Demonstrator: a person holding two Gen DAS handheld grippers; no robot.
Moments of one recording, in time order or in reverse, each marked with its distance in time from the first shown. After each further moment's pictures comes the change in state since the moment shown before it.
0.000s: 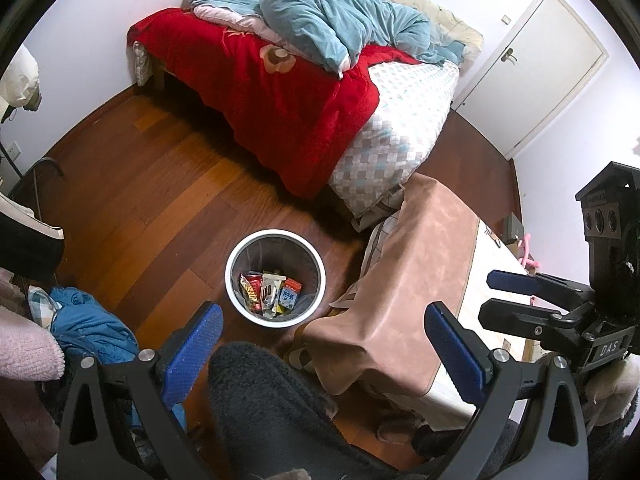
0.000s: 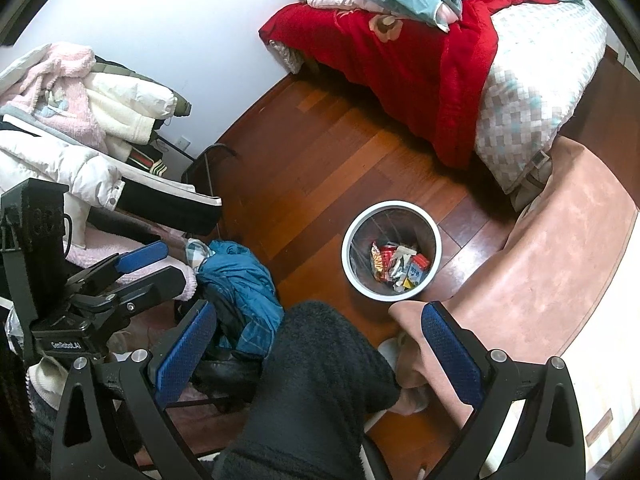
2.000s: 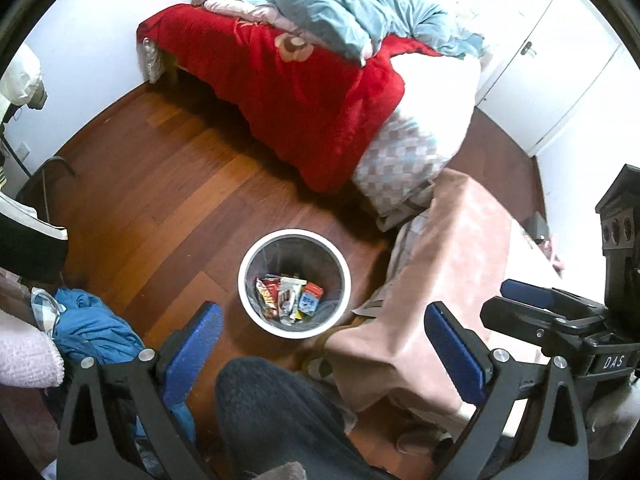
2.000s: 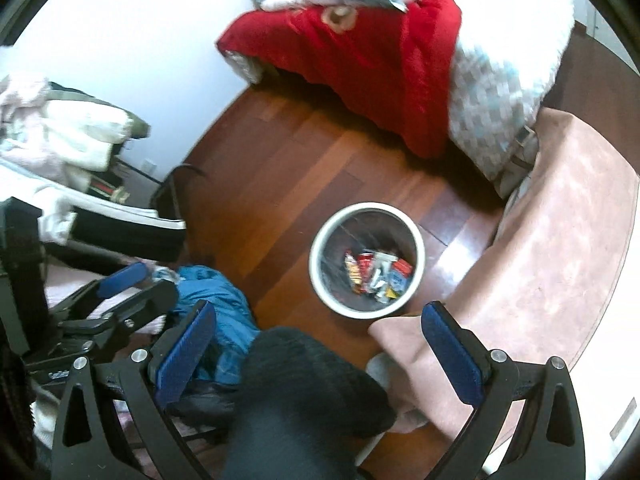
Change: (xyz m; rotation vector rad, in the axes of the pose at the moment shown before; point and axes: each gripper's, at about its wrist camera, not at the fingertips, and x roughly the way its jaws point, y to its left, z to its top) left arm 0.047 0.014 0.005 0.004 0.006 0.063; right arm 0.068 -0.042 0.005 0.097 -0.044 -0.053
